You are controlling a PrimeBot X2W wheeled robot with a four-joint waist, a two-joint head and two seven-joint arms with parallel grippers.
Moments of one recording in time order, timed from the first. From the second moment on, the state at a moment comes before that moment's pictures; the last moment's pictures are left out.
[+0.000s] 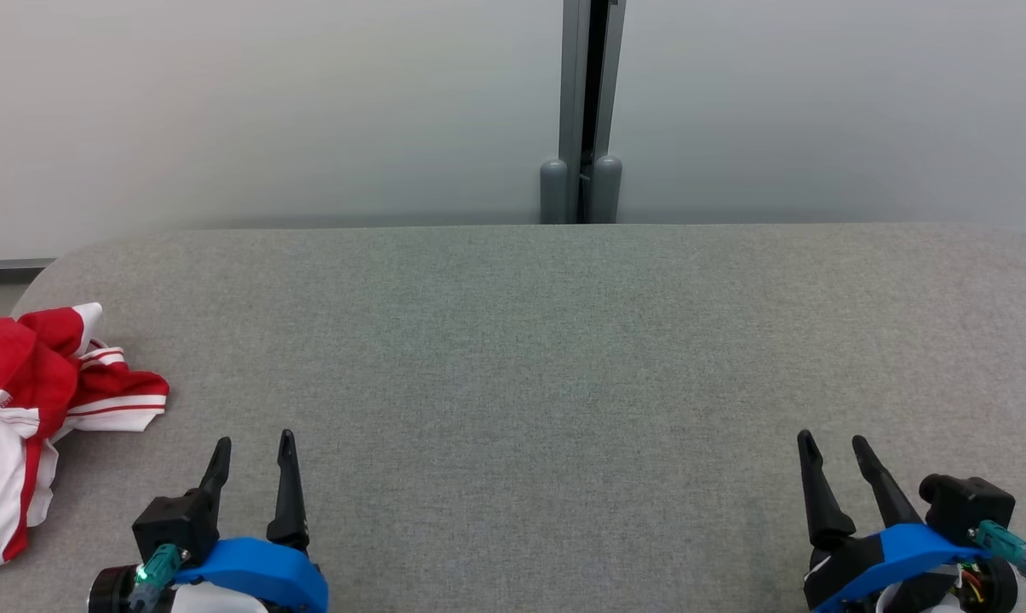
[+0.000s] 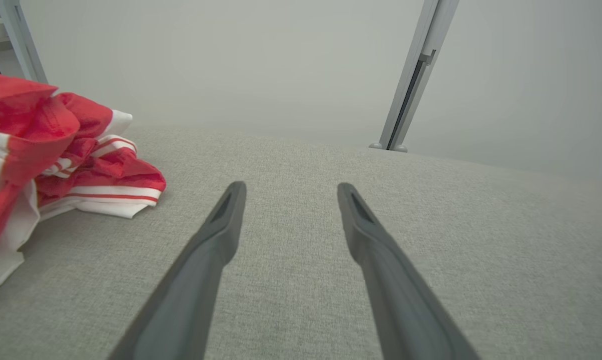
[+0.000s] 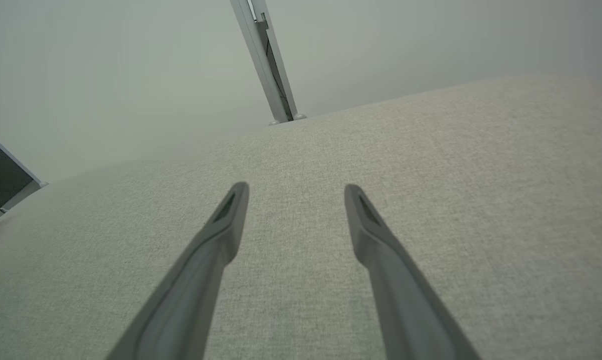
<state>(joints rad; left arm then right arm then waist) -0.08 0.14 -0.14 0.37 -0.32 0.02 -0.19 -0.12 -0.08 -0.02 0.44 0.34 0.13 -0.19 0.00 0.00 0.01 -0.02</state>
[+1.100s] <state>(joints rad) -0.06 0.13 -0.14 0.40 -0.07 0.03 -0.25 -0.12 -0.06 -0.05 0.49 0.07 0.13 -0.25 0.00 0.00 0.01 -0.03</state>
